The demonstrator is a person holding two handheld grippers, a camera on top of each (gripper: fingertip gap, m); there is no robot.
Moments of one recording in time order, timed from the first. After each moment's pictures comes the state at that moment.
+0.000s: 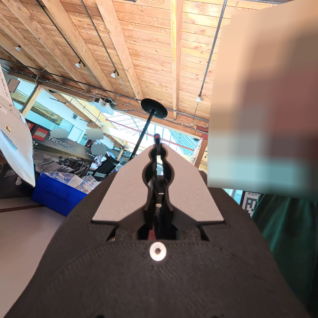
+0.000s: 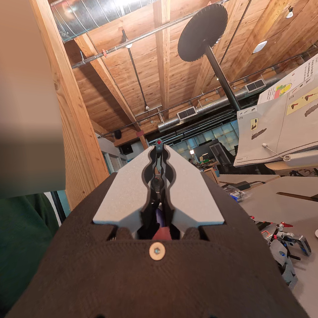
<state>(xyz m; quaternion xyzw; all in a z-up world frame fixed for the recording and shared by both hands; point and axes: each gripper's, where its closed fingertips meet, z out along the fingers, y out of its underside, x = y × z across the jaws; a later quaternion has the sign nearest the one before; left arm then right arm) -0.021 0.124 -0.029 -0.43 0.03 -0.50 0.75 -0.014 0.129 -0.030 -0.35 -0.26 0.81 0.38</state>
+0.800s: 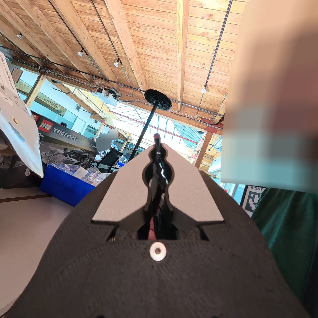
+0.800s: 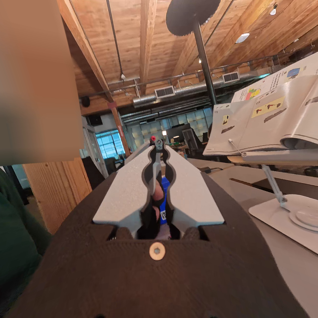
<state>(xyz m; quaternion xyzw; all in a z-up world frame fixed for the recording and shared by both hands) -0.023 0.125 -0.037 -0.45 0.03 -0.49 0.74 -0.005 0.138 -0.045 -0.40 -0.34 0.72 0.45</state>
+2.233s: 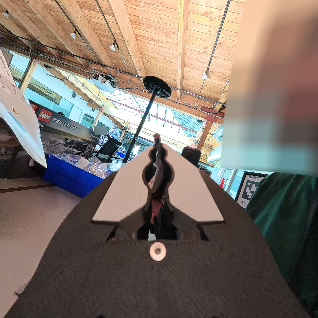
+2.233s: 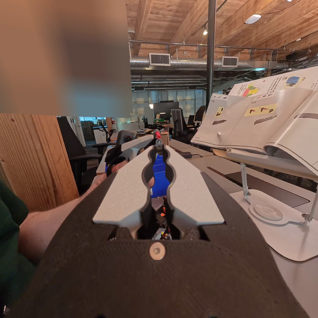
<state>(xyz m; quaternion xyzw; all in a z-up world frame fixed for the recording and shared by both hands) -0.027 0.126 -0.049 -0.48 0.06 -0.49 0.72 -0.008 0.131 -0.056 -0.41 -0.44 0.62 0.50</state>
